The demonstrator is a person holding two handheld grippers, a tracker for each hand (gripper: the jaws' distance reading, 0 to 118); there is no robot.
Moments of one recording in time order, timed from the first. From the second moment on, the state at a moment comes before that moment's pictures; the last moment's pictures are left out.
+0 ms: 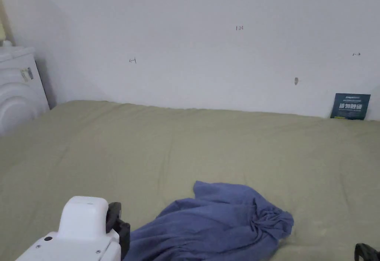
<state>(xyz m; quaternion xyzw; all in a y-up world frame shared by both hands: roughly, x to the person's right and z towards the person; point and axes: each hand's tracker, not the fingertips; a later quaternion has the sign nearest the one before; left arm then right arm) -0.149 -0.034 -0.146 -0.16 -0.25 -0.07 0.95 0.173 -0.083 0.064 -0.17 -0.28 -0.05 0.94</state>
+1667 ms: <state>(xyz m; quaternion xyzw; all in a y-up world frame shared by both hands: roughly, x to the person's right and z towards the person) -0.095 -0.214 -0.387 -0.49 -0.23 -0.16 0.83 0.216 -0.145 -0.007 -0.29 -0.27 -0.08 0.92</state>
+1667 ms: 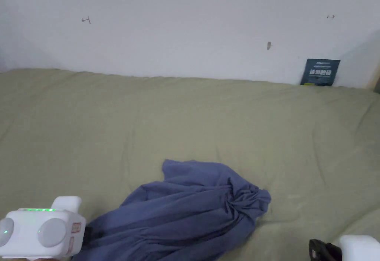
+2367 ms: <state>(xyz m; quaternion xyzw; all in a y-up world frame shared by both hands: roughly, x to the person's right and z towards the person) -0.104 -0.221 -0.394 -0.51 -0.25 -0.12 0.82 0.364 -0.234 -0.215 -0.50 -0.20 -0.09 0.84</state>
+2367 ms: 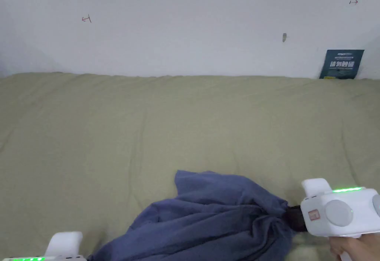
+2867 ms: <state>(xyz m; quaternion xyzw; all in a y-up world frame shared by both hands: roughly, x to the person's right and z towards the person) -0.123 -0.112 -0.383 -0.42 -0.23 -0.10 0.87 0.370 -0.075 -0.109 -0.34 -0.21 -0.09 0.91</state>
